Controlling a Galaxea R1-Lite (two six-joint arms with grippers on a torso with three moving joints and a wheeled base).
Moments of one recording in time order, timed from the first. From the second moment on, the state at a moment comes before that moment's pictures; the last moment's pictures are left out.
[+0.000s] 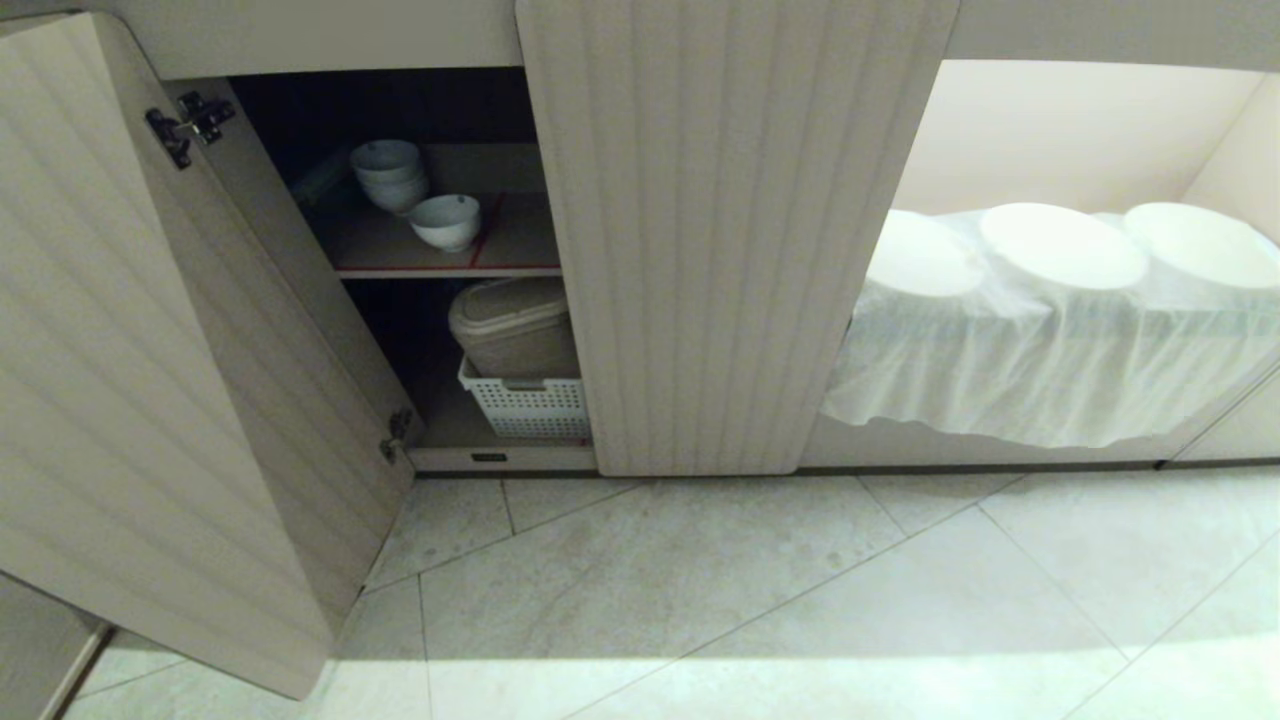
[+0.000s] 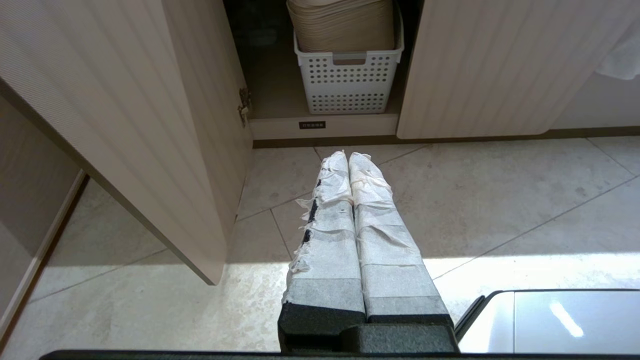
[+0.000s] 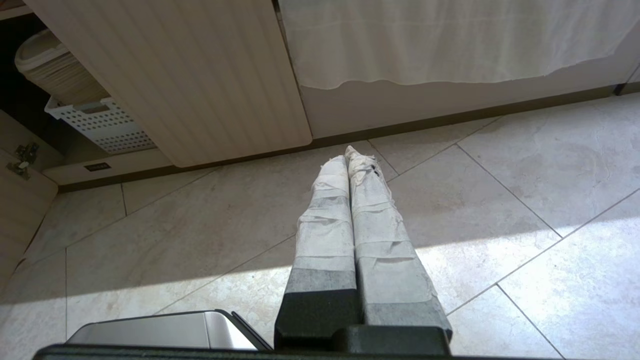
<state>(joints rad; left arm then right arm) 0.00 0.00 0.00 0.00 -0.01 0.02 0.01 0.00 0.00 -0.01 -0.05 0.18</state>
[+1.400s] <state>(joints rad) 0.00 0.00 0.00 0.00 -0.01 0.02 0.01 0.00 0.00 -0.01 -0.05 0.18</state>
